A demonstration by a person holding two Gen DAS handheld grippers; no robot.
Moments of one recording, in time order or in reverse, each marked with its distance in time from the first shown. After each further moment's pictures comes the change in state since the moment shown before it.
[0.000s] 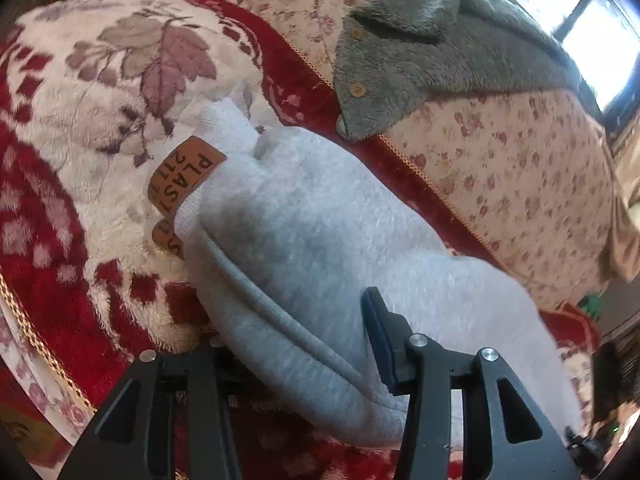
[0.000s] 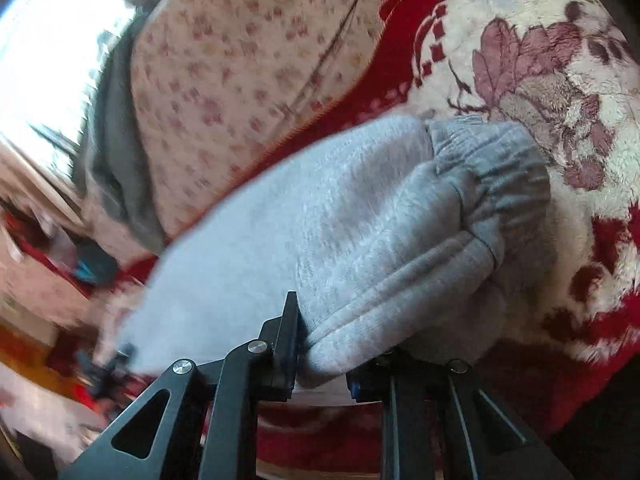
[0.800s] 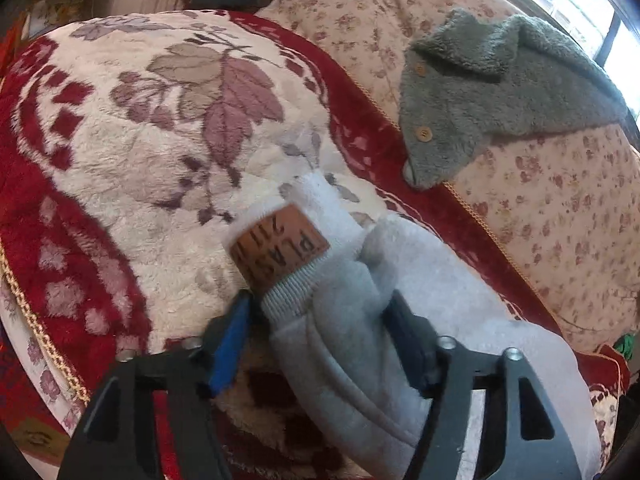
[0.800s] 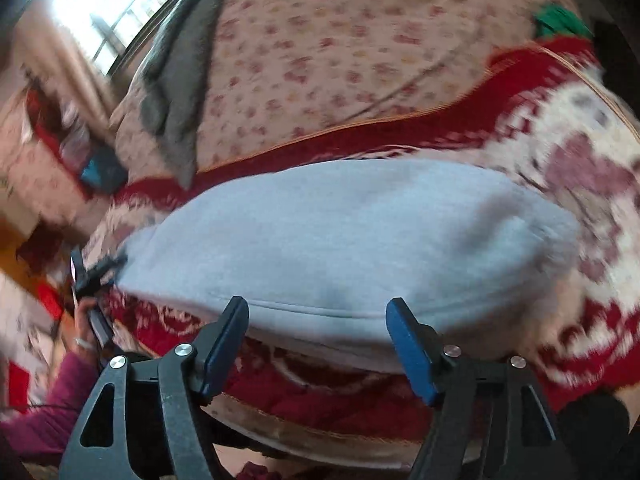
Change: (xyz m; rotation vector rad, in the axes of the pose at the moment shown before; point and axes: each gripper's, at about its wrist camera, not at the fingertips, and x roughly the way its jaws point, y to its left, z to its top) left arm 0.005 0.033 0.041 -0.048 -0.093 0.181; right arm -0.022 0.100 -0.018 -0.376 0.071 -0.019
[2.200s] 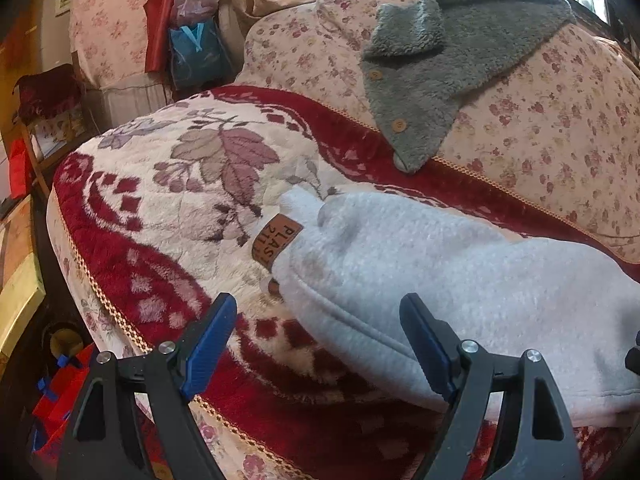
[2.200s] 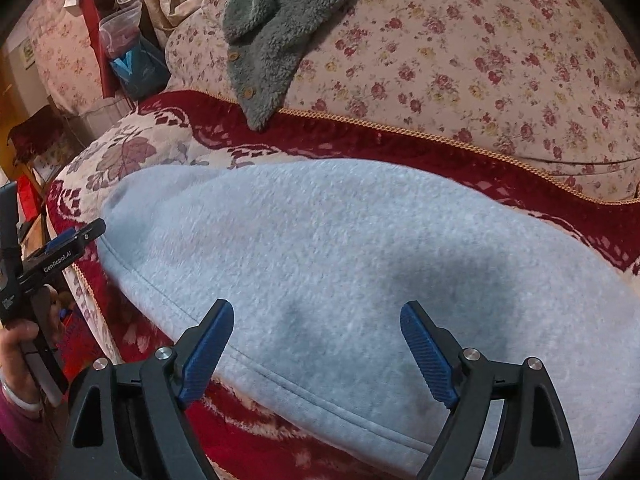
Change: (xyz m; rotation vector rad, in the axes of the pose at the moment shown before) left arm -0.062 -0.054 -0.053 0.328 -0.131 0.228; right arm 0.176 0.207 0.032 -0.332 0.080 -0.013
